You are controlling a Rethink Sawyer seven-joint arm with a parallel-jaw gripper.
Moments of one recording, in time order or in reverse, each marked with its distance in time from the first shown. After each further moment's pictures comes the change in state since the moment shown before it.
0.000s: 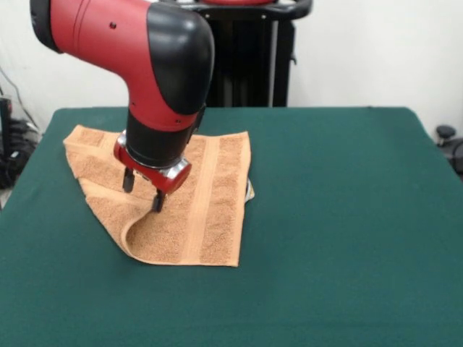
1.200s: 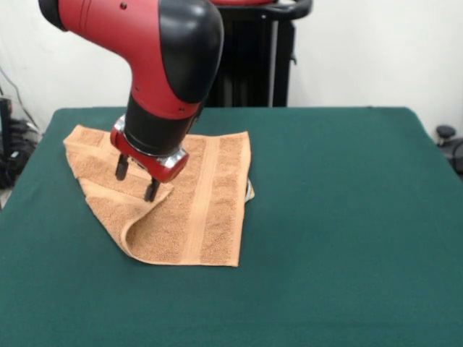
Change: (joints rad) arm 0.062 0.006 -0.093 0.000 0.040 0.000 0.000
